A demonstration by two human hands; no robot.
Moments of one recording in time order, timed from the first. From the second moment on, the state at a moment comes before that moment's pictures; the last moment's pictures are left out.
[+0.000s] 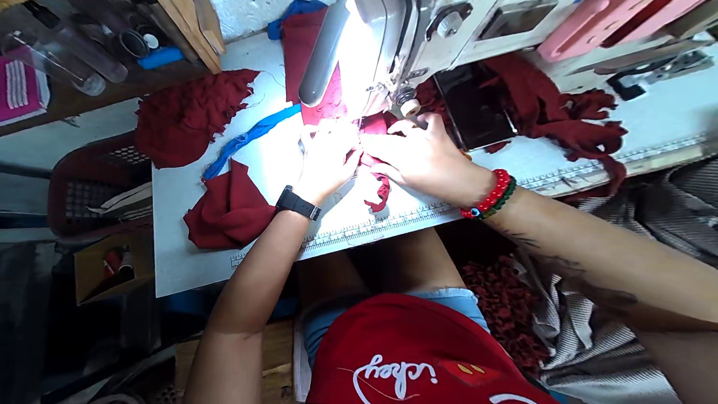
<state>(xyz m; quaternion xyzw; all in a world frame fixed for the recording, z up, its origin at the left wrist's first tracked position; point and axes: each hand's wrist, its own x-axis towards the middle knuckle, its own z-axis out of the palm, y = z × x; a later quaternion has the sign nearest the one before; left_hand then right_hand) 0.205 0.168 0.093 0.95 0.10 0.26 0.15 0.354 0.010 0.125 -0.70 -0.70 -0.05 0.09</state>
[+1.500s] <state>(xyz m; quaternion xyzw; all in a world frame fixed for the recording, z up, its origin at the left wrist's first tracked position) 0.208 0.166 0.096 0.96 0.12 0.22 0.15 0.352 0.020 0.107 -0.76 -0.62 -0.07 0.17</state>
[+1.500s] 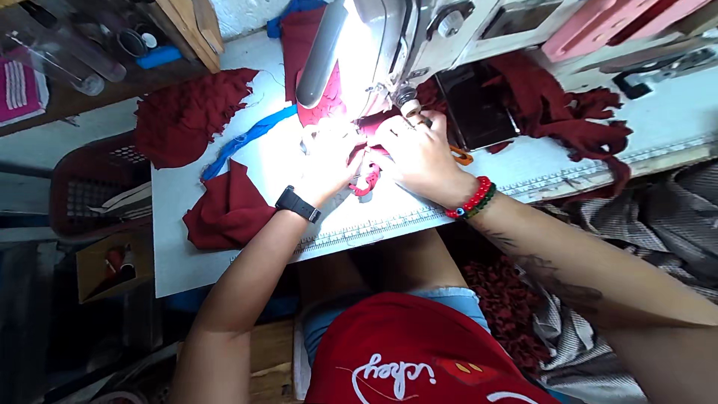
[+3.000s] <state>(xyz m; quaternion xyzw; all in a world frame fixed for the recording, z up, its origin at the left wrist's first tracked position) 0.218 0.178 0.093 0.94 0.20 0.21 0.18 0.340 0.020 0.105 -0.75 -0.65 -0.09 0.08</state>
